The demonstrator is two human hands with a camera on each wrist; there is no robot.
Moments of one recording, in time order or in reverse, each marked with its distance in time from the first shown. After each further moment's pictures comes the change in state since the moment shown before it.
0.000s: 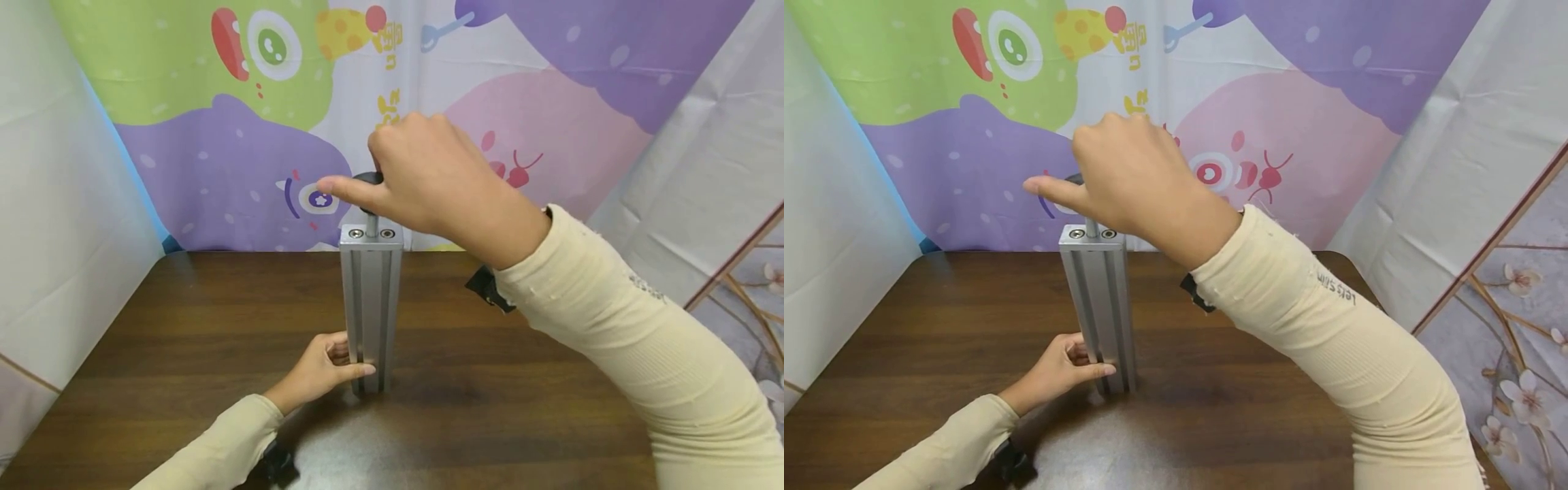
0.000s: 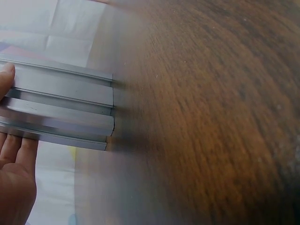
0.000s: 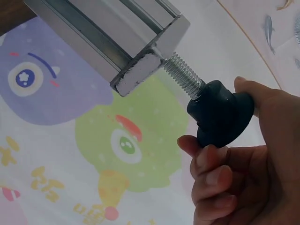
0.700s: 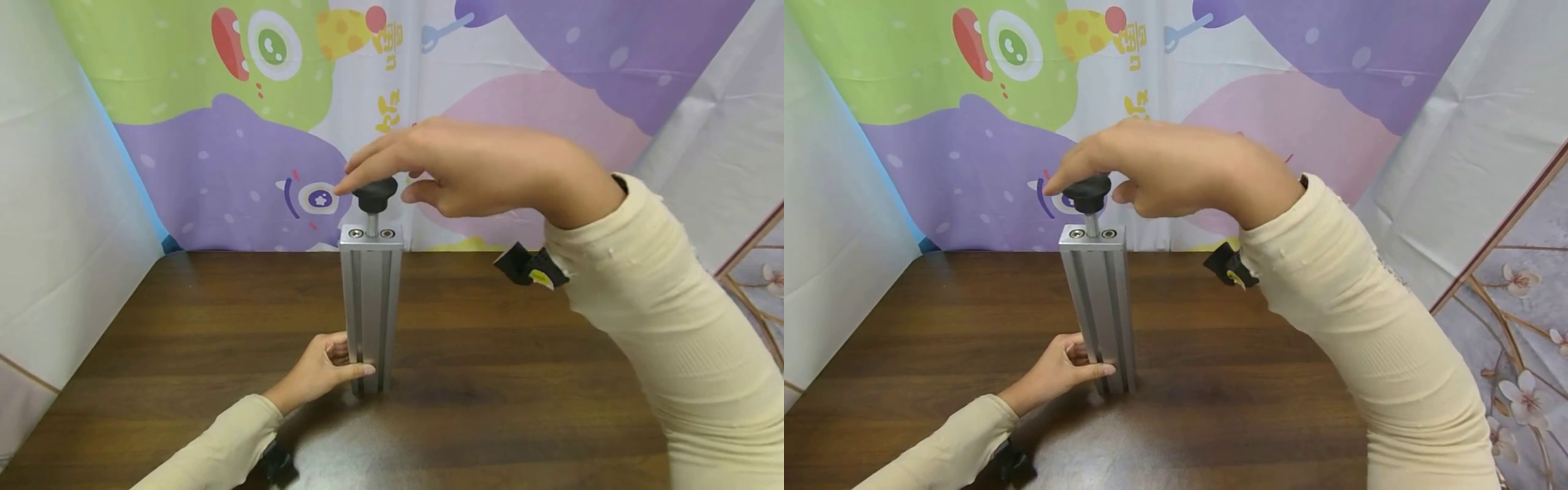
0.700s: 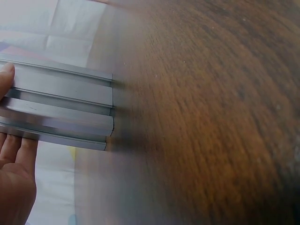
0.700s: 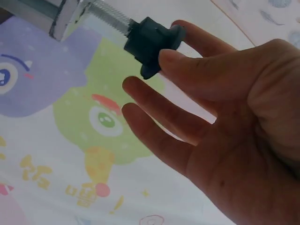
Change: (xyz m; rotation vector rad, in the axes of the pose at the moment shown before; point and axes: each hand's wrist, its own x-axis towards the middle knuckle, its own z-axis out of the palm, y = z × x) left_hand 0.002 -0.002 0.000 -0.001 0.009 0.006; right_hand 0.002 0.049 -0.018 0.290 -0.336 -0.604
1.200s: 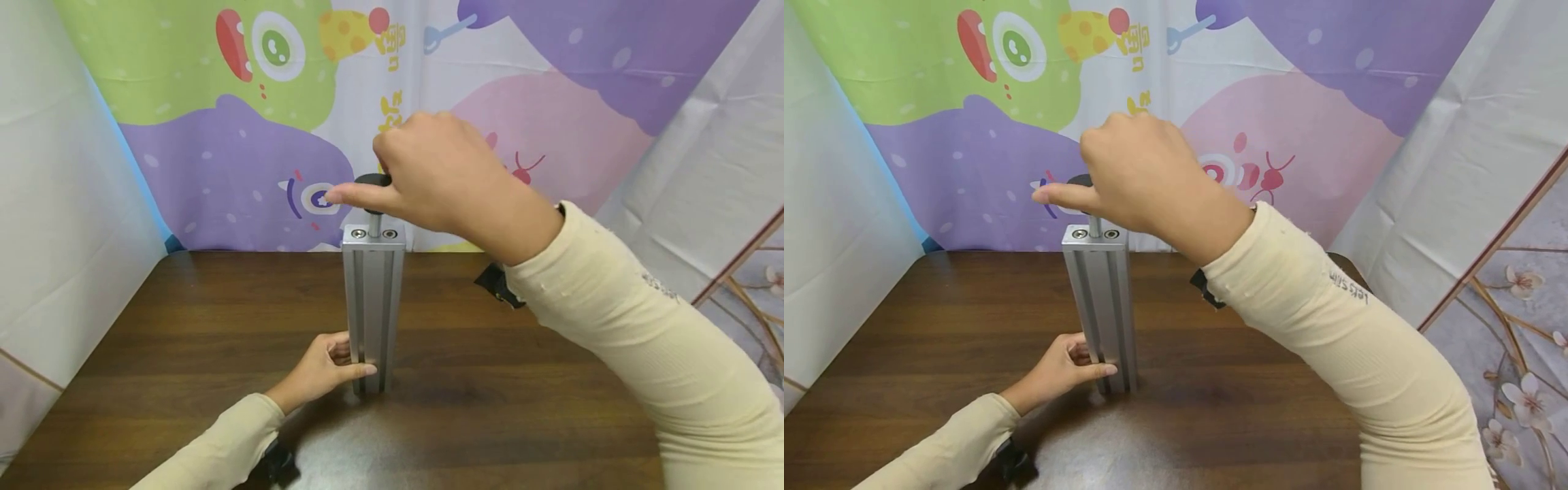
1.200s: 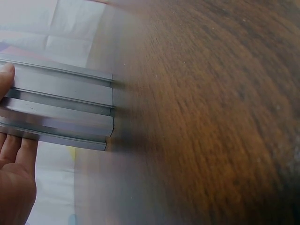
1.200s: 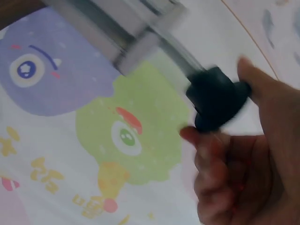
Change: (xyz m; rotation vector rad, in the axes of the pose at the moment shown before) left_hand 0.000 0.004 0.000 0.020 0.004 -0.006; right_hand 0.024 -0.026 0.020 -0.307 0.272 0.496
